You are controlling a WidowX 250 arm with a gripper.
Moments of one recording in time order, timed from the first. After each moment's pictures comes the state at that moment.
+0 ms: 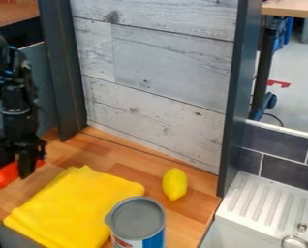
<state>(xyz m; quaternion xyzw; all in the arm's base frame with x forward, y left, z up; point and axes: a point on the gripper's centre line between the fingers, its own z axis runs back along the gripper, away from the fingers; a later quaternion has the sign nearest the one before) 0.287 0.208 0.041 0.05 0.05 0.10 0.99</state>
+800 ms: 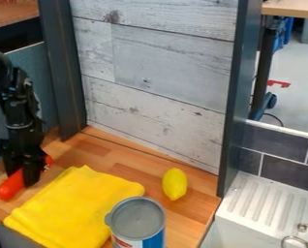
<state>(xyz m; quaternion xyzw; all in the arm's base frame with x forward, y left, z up) 0.305 0.224 0.005 0.05 0.04 0.03 1.00</state>
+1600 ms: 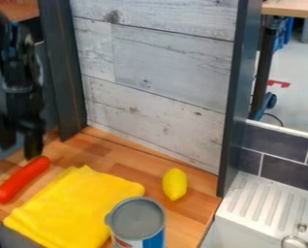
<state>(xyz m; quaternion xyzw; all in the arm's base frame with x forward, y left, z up) 0.305 0.205 0.078 0.07 0.04 0.01 1.00</state>
